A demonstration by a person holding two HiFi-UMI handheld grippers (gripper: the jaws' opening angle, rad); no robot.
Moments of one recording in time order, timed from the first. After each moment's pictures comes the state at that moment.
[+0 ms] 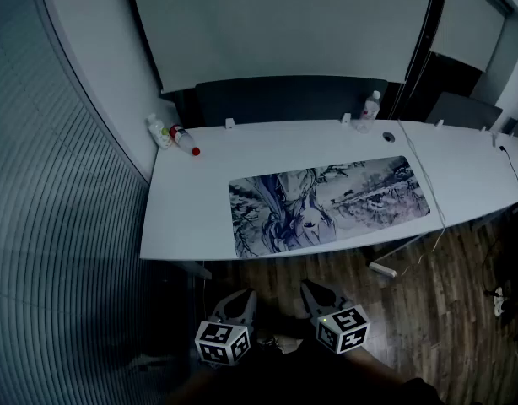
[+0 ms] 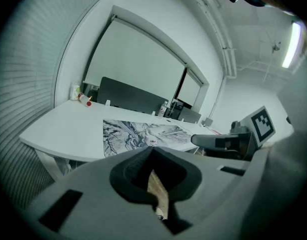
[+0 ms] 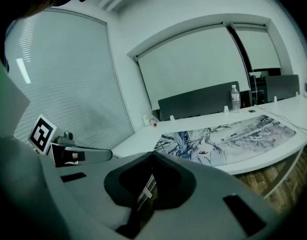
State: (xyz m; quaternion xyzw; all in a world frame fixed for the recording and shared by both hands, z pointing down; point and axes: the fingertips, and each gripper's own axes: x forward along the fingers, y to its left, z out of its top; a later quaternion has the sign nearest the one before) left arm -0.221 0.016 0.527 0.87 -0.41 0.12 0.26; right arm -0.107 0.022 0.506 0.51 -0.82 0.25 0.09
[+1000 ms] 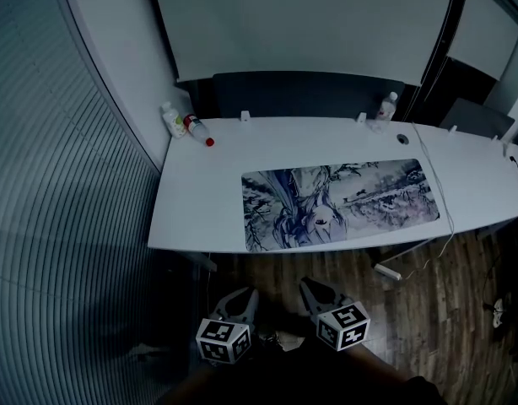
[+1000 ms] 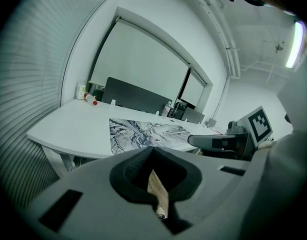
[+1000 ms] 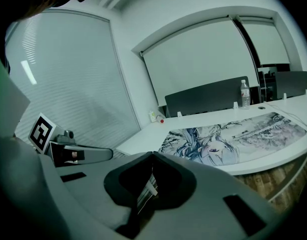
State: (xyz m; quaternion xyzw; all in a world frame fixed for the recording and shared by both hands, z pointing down) left arm -0.240 0.022 0.531 0.86 -0.43 0.12 0.26; right arm -0.128 0.016 0.520 0.48 -0.84 0.24 0.11
